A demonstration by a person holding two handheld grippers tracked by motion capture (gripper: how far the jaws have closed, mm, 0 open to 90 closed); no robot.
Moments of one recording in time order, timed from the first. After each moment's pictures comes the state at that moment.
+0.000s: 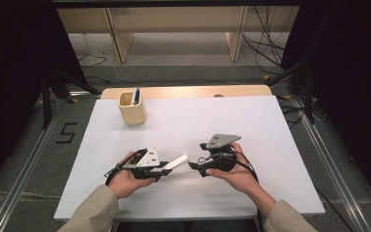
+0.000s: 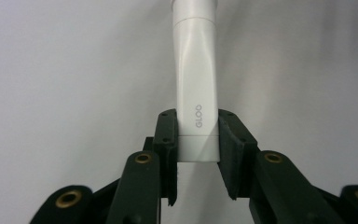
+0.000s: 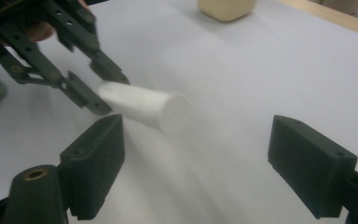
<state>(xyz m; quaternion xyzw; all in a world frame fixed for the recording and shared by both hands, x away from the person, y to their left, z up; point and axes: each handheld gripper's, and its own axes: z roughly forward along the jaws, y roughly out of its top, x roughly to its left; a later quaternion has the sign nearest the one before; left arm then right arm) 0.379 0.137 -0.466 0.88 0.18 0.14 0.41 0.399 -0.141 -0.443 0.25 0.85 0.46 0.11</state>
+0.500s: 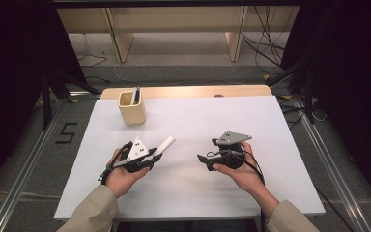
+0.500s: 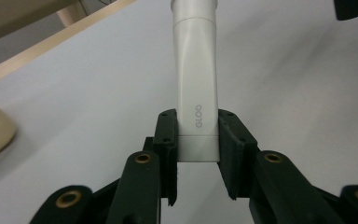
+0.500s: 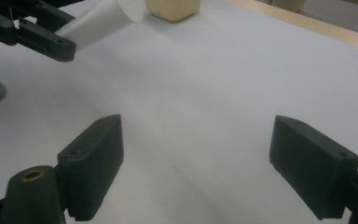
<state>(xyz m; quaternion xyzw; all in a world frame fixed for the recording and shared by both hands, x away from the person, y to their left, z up) 0.382 0.157 -0.457 0.82 0.29 0.23 0.44 0.403 -0.164 -0.447 0.31 0.82 0.46 0.16</state>
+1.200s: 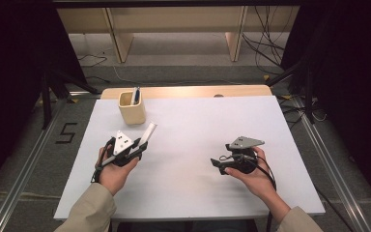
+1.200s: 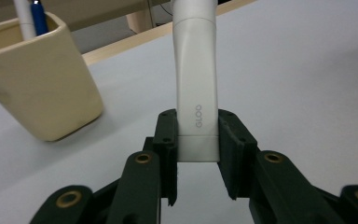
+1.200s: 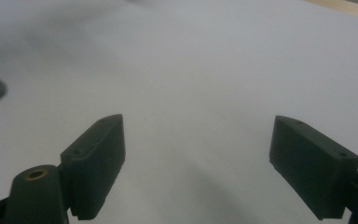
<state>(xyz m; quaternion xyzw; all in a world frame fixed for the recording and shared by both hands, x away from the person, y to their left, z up) 0.387 0.185 -0.447 0.75 0.39 0.29 0.45 0.394 -0.200 -0.459 0.35 0.82 0.43 0.17</state>
